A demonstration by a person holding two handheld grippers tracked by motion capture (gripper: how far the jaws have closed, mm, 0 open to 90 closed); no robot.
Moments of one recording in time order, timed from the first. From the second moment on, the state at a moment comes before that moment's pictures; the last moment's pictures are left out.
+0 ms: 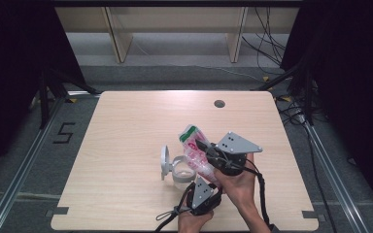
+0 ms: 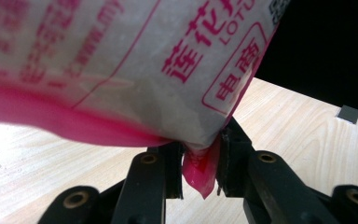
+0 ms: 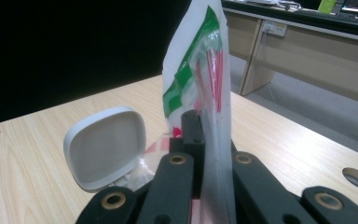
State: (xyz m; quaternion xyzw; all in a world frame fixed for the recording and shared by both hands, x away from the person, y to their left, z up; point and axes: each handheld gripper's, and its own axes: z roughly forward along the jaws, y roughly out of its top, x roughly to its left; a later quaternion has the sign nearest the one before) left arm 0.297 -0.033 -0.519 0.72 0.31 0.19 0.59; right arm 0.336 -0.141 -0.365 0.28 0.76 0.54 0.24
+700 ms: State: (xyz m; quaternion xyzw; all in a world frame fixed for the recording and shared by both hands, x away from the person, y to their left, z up) left arm 0.300 -0.036 -0.519 0.72 0.31 0.19 0.59; right arm 0.346 -0.129 -0.370 0.27 0.77 0.52 0.24
